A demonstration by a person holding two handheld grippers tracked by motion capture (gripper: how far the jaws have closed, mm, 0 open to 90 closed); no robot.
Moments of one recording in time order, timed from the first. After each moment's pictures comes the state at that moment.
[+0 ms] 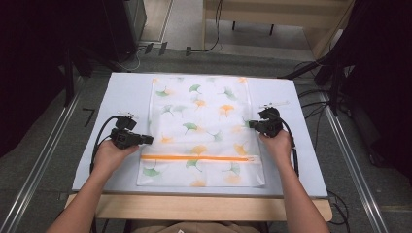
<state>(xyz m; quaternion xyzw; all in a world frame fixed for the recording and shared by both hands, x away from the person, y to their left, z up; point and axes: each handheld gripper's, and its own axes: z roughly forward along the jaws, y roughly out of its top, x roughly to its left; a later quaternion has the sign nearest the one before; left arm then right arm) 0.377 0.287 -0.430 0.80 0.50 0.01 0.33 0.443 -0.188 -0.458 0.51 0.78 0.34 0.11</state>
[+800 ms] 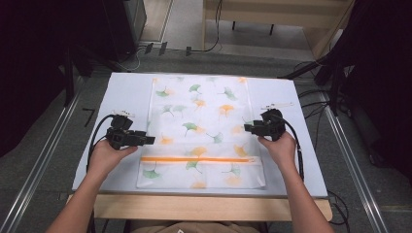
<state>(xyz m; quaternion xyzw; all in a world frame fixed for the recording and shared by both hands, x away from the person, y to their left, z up) 0.364 0.286 -0.411 0.80 0.48 0.02 0.35 0.418 -0.187 -0.435 0.49 0.78 0.37 0.09</state>
